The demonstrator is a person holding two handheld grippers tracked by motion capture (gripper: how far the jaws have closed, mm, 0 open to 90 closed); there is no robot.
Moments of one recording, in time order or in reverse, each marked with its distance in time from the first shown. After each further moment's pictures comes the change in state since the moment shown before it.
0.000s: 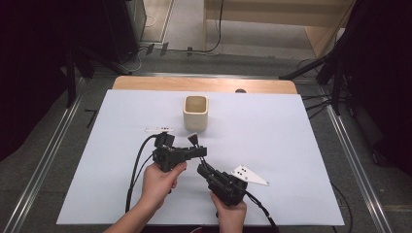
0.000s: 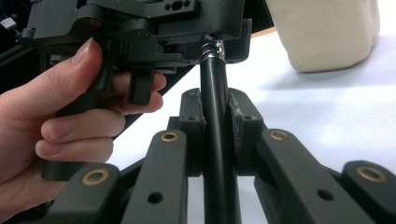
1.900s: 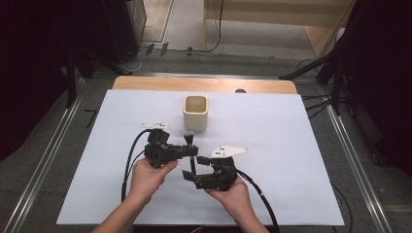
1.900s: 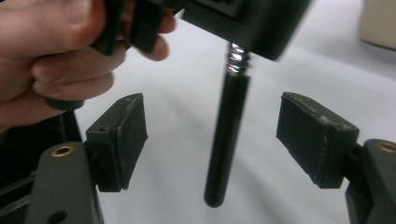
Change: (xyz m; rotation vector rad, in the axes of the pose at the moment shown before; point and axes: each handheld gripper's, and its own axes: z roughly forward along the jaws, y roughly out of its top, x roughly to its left) left arm 0.001 0.012 -0.019 0.091 0.085 0.129; right arm 0.010 0.052 0.036 0.449 0.090 -0.206
